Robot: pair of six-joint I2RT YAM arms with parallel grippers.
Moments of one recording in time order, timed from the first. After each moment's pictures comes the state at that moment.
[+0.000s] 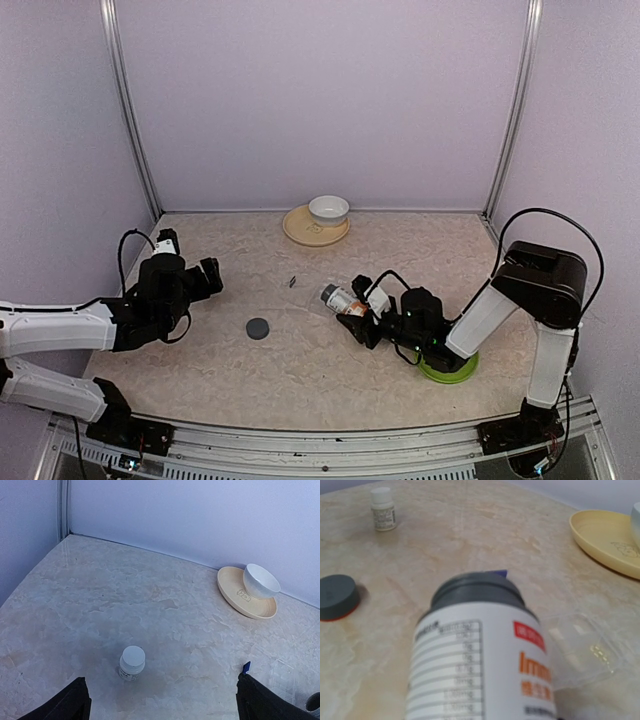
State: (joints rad) left arm -0.68 1.14 0.47 0.26 -0.66 -0.53; right arm 0.88 1.93 0.57 1.14 0.01 -0.07
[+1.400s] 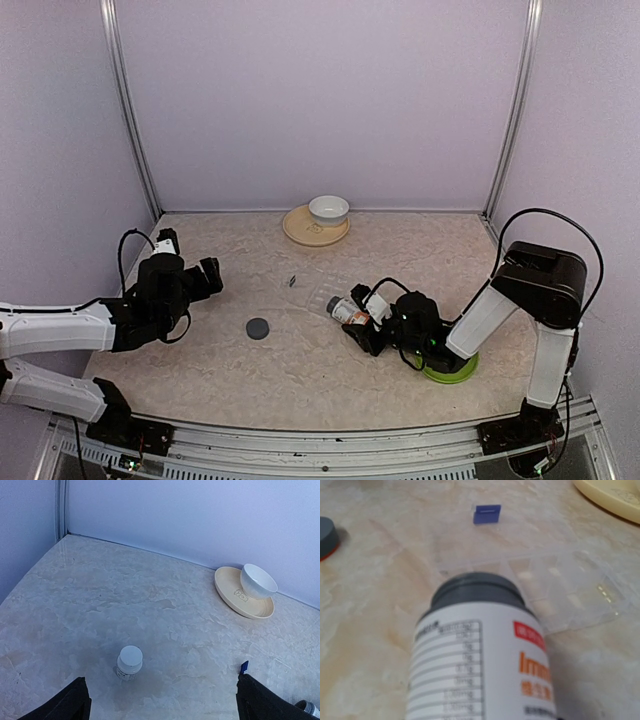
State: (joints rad) left arm -0.68 1.12 0.47 0.26 -0.65 -0.53; right arm 0.88 1.93 0.56 1.00 0.04 -0.07
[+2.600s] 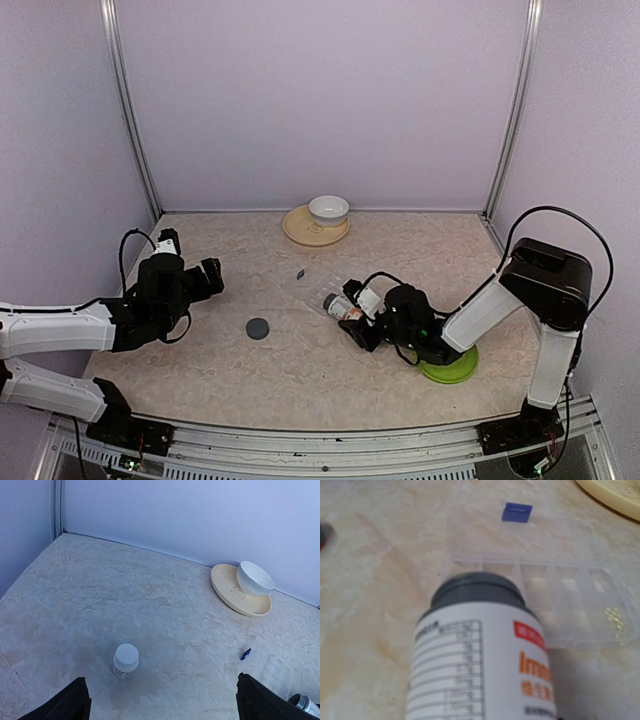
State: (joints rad) left arm -0.68 1.13 0.47 0.26 -0.63 -0.54; right arm 0.90 1.90 0.64 0.83 0.09 -0.08
